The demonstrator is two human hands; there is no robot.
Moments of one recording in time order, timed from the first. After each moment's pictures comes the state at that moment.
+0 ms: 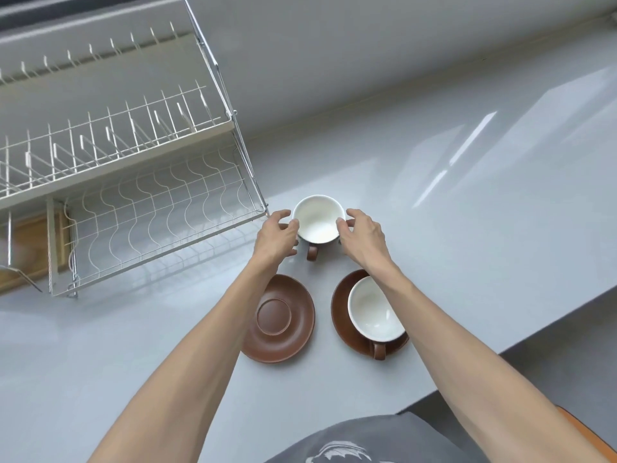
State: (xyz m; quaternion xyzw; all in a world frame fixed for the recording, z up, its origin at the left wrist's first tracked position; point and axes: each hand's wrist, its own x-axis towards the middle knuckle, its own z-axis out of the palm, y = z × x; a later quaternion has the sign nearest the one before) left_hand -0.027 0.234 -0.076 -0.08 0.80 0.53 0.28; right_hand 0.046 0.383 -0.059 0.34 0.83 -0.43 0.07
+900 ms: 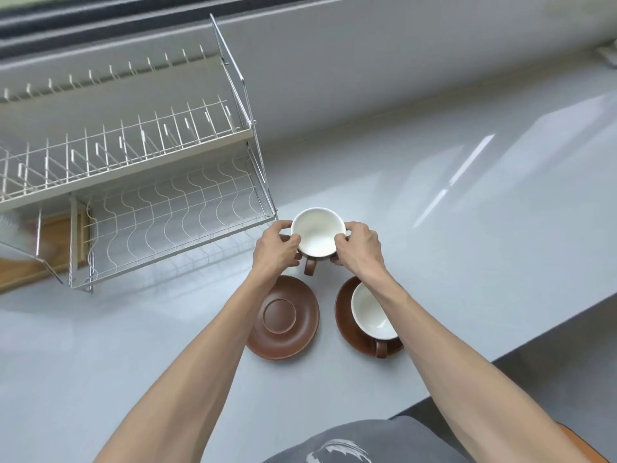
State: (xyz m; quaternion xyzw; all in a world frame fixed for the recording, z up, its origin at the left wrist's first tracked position) left_hand -0.006 0.212 -0.061 -0.05 0.83 0.51 0.24; right_hand 0.058 0.353 -0.032 0.34 0.84 -0.42 0.06
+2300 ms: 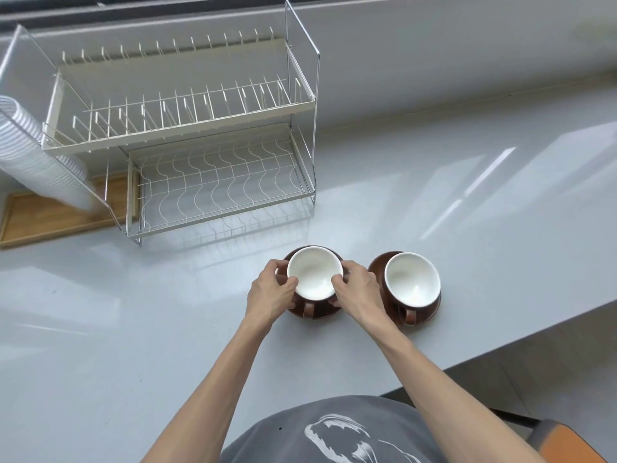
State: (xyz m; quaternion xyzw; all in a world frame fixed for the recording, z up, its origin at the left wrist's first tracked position) left_hand 0.109 0.095 -0.049 -0.11 0.82 0.49 0.27; right_hand 0.148 0.247 -0.051 0.29 0.86 -0.40 0.11
